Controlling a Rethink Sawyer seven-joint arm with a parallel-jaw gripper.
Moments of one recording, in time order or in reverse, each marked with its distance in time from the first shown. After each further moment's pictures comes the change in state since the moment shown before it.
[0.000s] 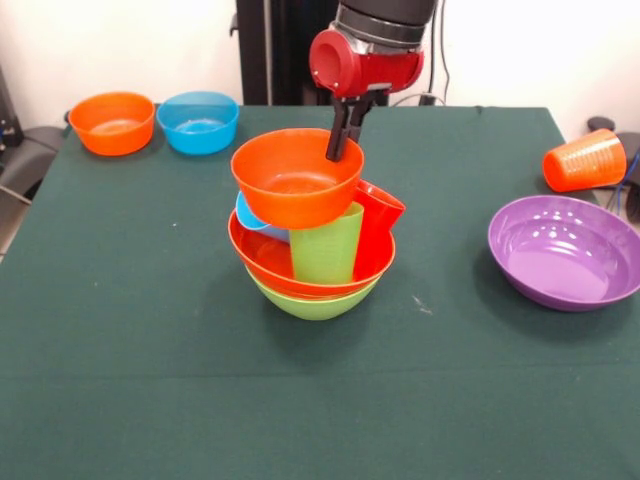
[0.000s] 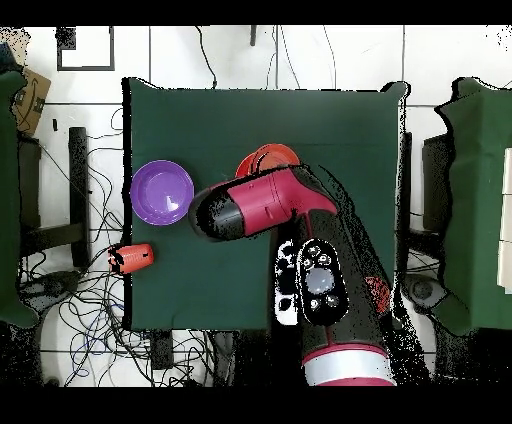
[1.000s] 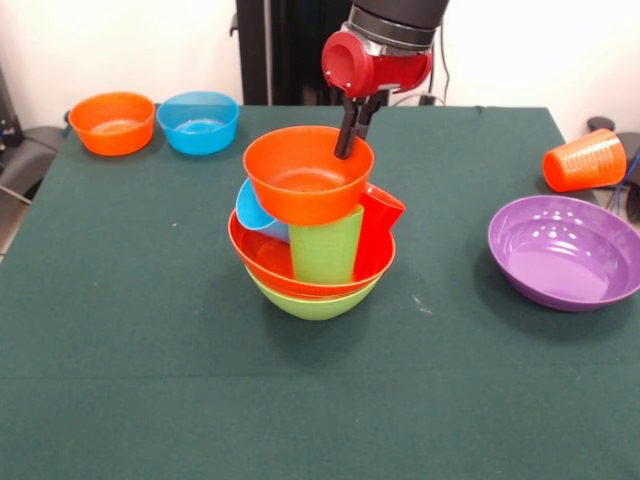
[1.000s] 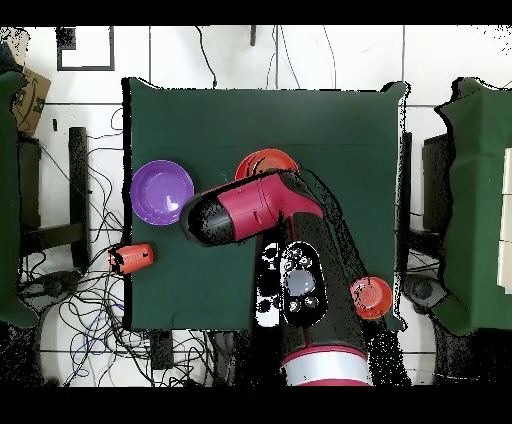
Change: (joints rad) arm 0.058 0.009 -0.053 0.000 0.005 -0.002 0.003
